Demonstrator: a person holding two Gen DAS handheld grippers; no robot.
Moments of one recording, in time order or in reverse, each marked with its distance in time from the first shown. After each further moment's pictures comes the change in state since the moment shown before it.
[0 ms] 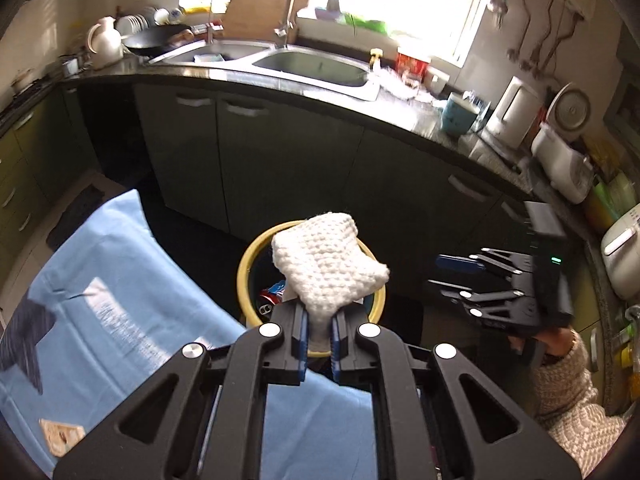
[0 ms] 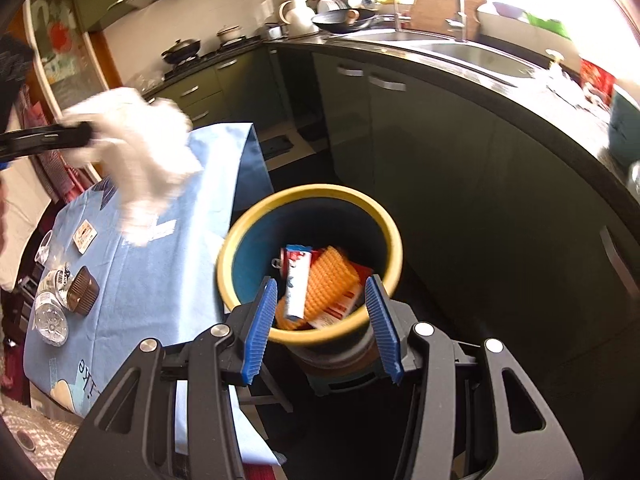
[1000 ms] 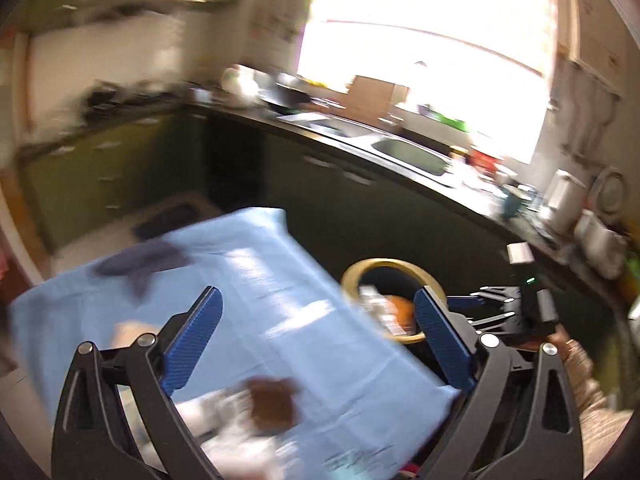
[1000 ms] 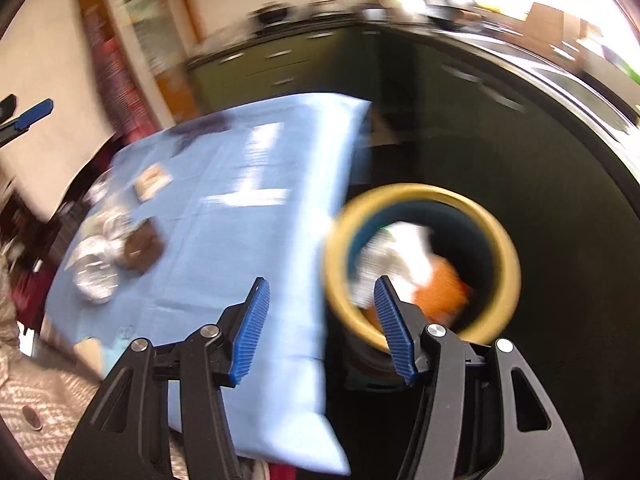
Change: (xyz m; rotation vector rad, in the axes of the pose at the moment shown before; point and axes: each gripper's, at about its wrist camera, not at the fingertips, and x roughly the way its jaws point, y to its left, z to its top) left arm -0.209 0.047 -0.169 -0.248 -0.372 0.323; right arm 0.029 0.123 0.009 -0.297 0.097 0.245
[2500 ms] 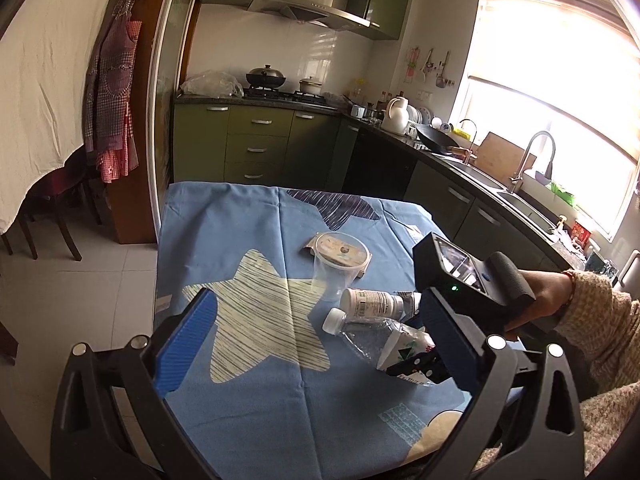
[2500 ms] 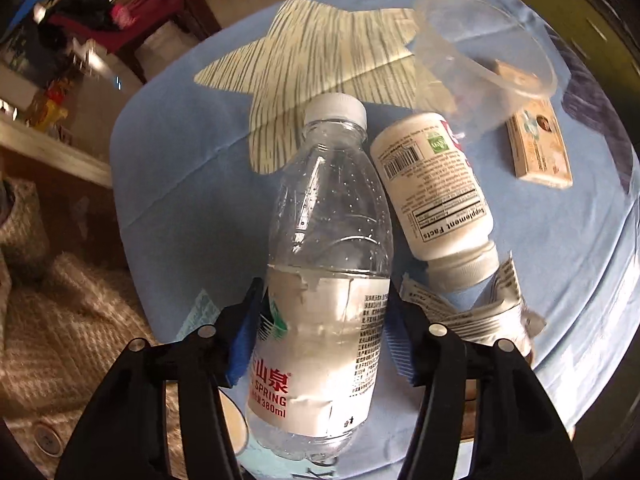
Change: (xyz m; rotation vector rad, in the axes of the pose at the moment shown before) left arm -0.143 0.141 -0.159 -0.333 -0.110 0.327; right arm 0.200 0.351 0.031 -0.791 0.631 0.292
